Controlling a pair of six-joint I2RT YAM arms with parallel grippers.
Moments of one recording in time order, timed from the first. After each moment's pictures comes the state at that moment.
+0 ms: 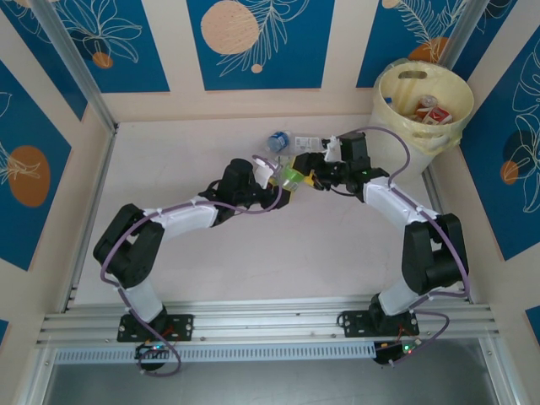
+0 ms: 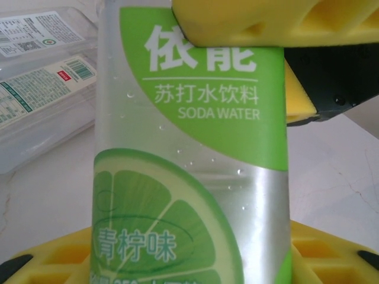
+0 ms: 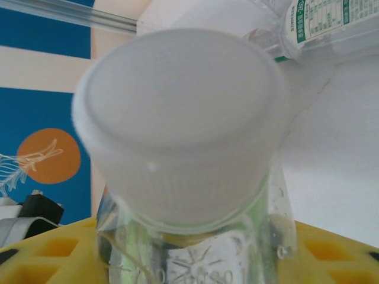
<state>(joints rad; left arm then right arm) -0.67 1.73 1.04 0.24 0.41 -0.19 0.26 1.56 1.08 -0.16 -0.71 0.83</state>
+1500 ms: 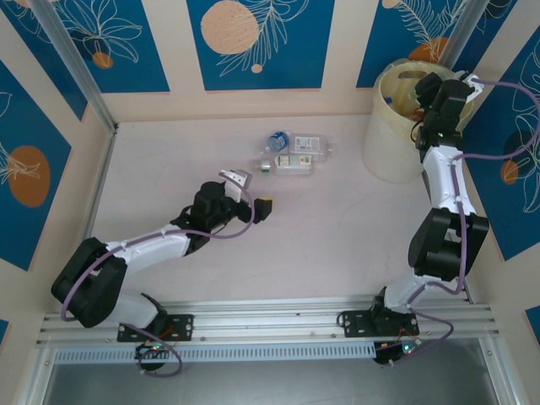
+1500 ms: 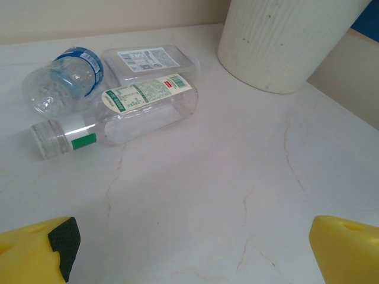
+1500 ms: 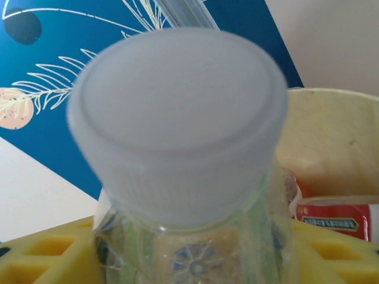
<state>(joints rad) -0.65 1.40 0.68 0.39 0.12 -0.23 -0.25 1.69 1.54 0.00 0.12 0.67</state>
